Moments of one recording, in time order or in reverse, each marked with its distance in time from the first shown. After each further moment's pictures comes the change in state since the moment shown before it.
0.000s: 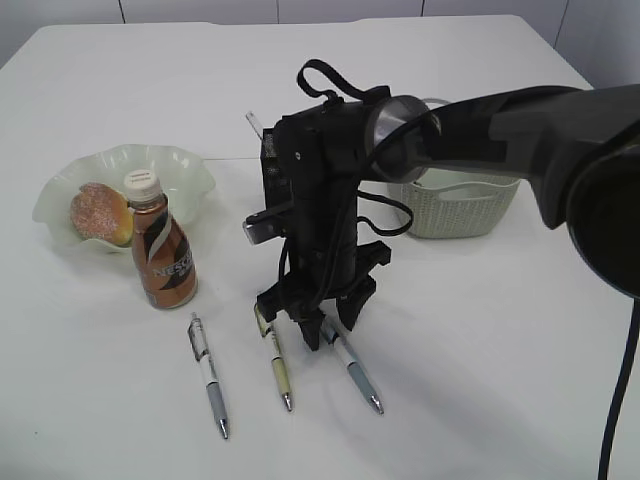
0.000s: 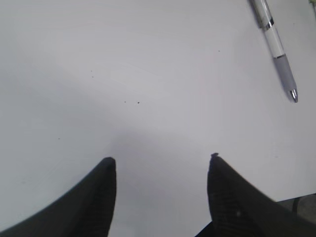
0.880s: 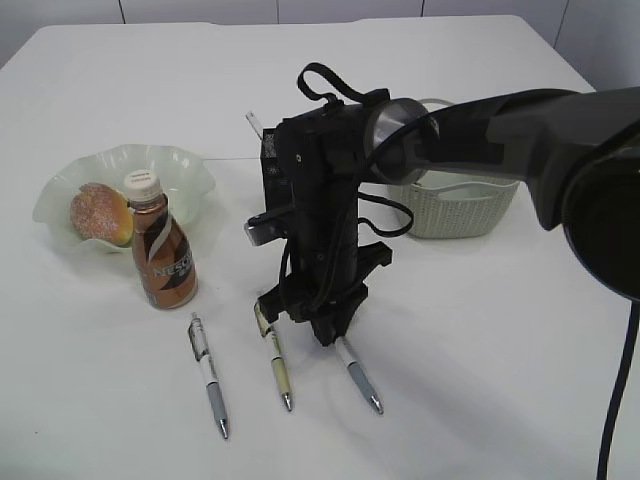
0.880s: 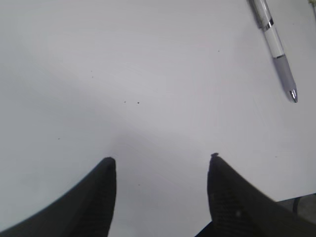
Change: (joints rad) left arm 0.000 0.000 0.000 0.000 0.000 0.000; right arm -0.002 0.010 -0.002 -0.005 -0.002 0.000
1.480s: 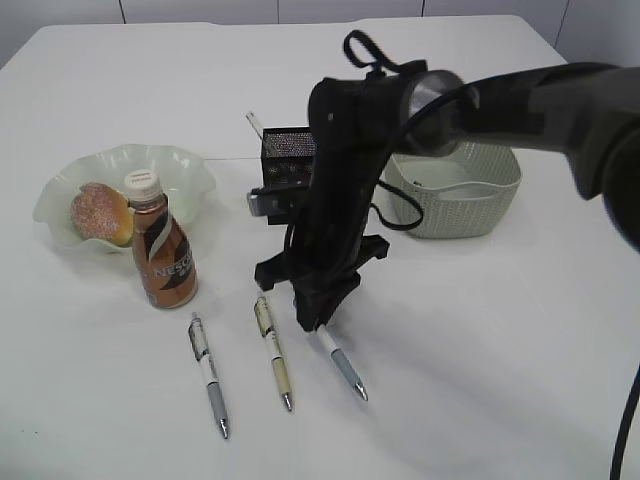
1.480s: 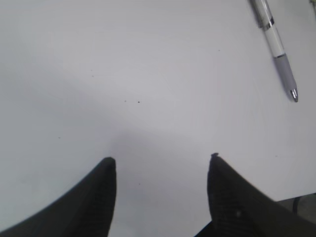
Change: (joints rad) left arm 0.000 0.000 0.000 0.000 0.002 0.000; right arm -0.069 -0.038 0.002 0.222 0.000 -0.161
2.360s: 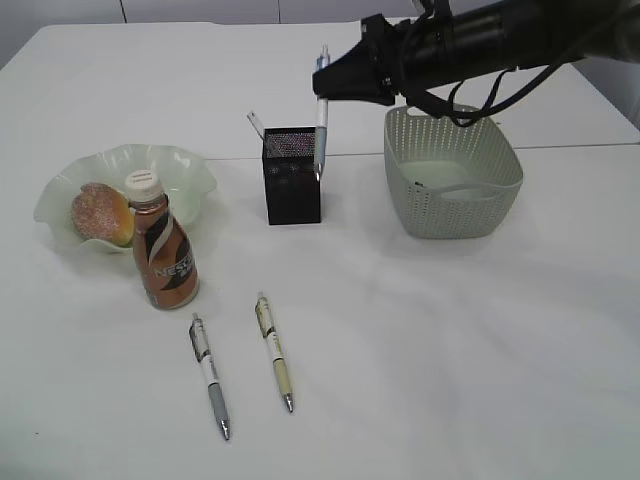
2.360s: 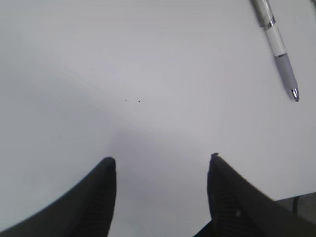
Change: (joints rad) left arm 0.000 0.000 0.000 0.000 0.005 0.000; right arm -0.407 -0.128 0.000 1.011 -0.110 -0.734
